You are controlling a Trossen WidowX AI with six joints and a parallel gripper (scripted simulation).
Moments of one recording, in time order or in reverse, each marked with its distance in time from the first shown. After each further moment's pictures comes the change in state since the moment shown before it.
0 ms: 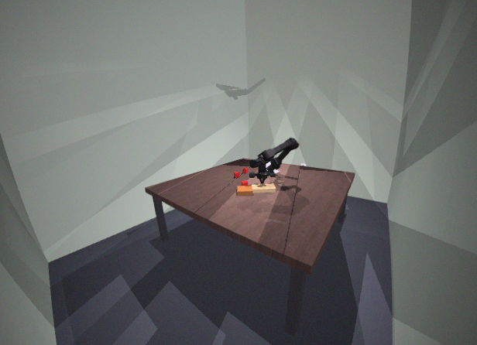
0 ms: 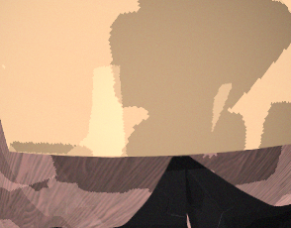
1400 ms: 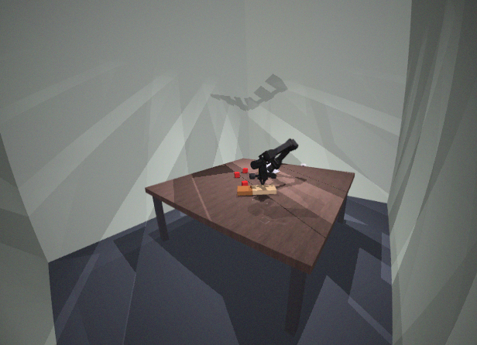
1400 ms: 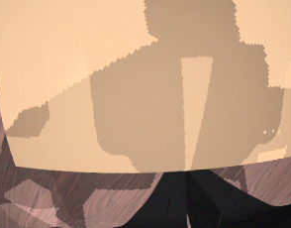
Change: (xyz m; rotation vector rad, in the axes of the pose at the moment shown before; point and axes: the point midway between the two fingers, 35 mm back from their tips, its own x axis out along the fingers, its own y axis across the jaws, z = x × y) arm -0.002 -0.001 0.036 0.006 -0.002 -0.003
